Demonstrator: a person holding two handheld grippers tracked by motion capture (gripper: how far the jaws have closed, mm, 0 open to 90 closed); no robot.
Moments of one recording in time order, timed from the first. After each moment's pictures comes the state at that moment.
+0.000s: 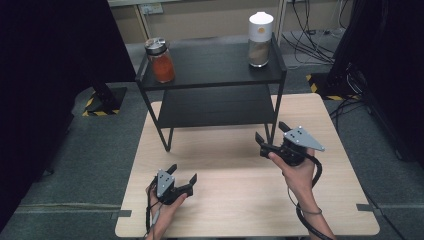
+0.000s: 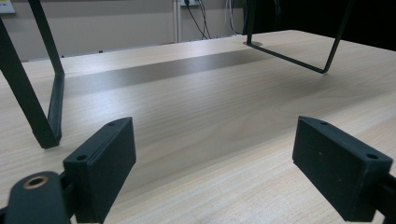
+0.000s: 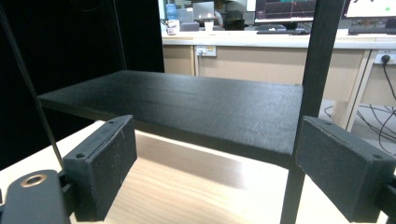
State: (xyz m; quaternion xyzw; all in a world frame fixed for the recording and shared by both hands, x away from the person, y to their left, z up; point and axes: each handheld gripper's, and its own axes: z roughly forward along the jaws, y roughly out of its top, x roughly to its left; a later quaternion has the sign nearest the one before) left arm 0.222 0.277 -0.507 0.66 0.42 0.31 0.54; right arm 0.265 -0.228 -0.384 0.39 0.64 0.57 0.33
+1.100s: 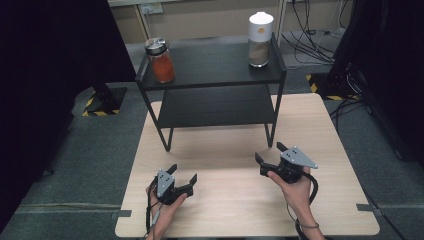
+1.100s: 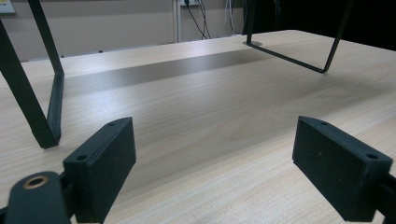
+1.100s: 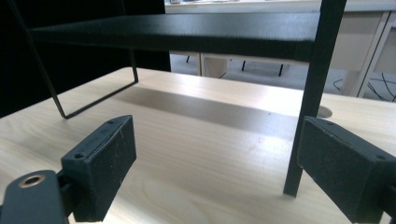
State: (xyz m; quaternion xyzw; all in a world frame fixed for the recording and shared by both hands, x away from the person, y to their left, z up) left arm 0.221 0.276 -0.507 0.66 0.42 0.32 0.54; right arm 0.256 -0.235 -0.440 0.41 0.67 0.54 0.30
